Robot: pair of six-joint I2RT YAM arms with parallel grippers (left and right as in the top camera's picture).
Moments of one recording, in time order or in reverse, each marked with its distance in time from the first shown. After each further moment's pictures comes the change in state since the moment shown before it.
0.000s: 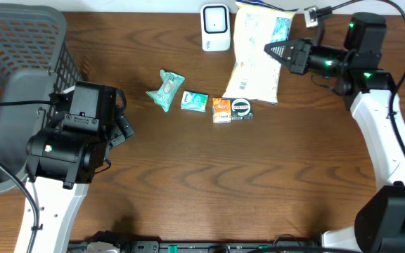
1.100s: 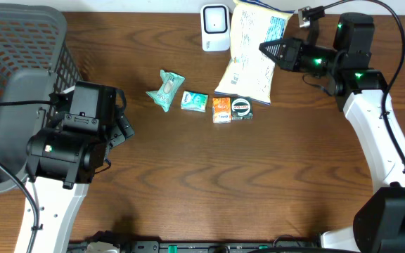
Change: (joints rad) left arm 0.000 0.000 0.000 0.000 0.000 0.000; right arm 0.048 0.000 0.000 -0.016 0.153 0.101
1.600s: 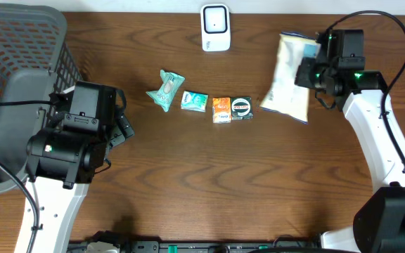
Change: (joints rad) left arm 0.000 0.000 0.000 0.000 0.000 0.000; right arm 0.008 0.000 -0.002 -0.383 0.893 -0.200
